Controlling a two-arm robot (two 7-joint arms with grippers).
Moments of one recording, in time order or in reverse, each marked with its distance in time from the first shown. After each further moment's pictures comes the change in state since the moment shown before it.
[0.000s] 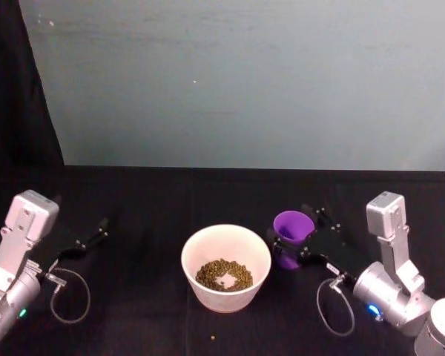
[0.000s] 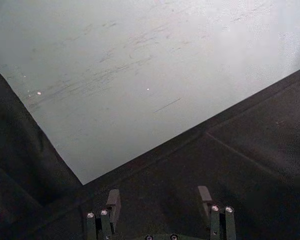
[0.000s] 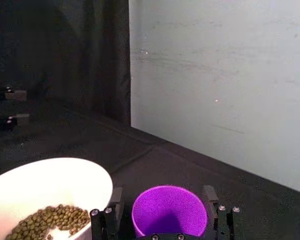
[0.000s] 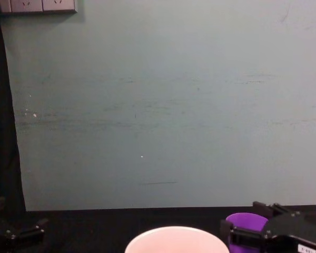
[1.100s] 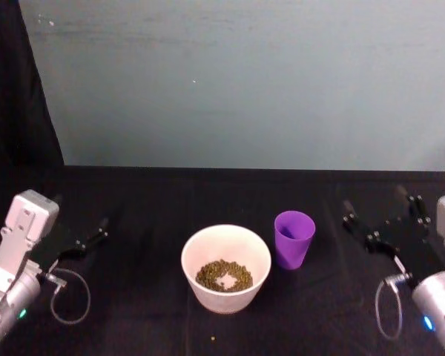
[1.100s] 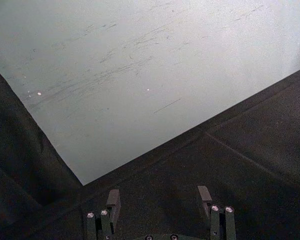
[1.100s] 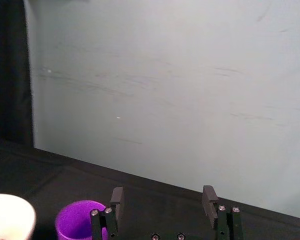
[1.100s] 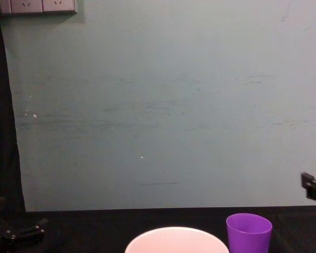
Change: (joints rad) left arm 0.000 0.000 0.000 0.000 0.000 0.000 0.000; right arm -0.359 0.016 0.196 -0.579 -0.188 0.209 -0.441
